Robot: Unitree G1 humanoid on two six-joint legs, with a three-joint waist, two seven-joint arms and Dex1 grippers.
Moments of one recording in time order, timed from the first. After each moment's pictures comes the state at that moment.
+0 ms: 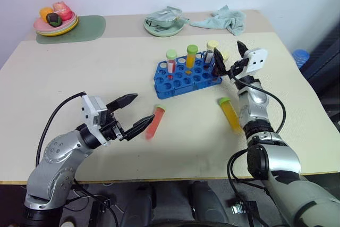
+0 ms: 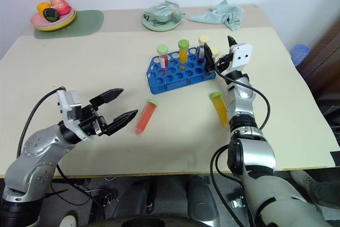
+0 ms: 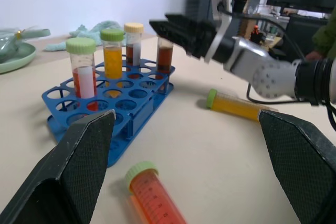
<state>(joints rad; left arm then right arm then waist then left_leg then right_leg) 0.03 0.53 0.14 -0.51 -0.66 0.32 -0.77 -0.85 -0.30 -0.26 0.94 0.18 -0.53 0.51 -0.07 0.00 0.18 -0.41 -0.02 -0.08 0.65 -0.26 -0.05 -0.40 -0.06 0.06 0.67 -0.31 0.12</state>
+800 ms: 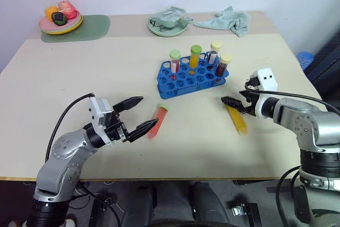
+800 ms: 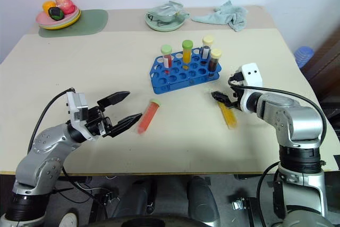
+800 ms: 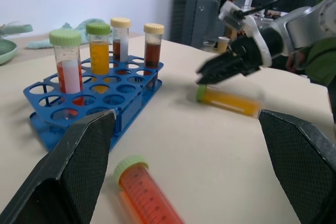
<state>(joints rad) -0.01 0.51 0.10 -0.41 -0.63 0.26 -0.86 -0.46 -0.65 -0.21 -0.22 0.49 1.30 0.49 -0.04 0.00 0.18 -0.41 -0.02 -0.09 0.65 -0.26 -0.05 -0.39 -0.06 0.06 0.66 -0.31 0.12</state>
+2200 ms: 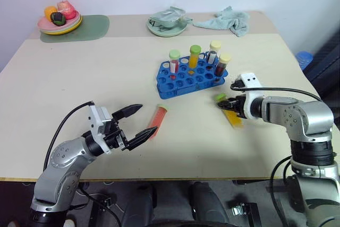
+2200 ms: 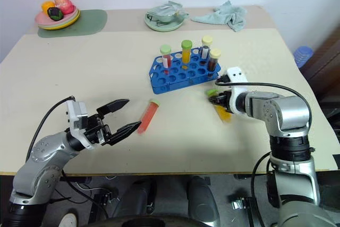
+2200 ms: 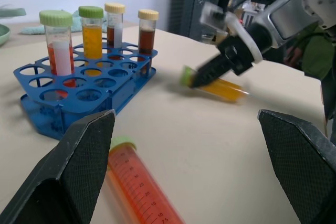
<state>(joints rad) 0.07 0.50 0.10 -0.44 -0.62 0.25 -0.87 -0.56 -0.49 -0.17 -0.21 0.55 1.24 0.51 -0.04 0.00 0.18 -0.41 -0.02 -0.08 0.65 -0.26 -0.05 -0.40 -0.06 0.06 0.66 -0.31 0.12</state>
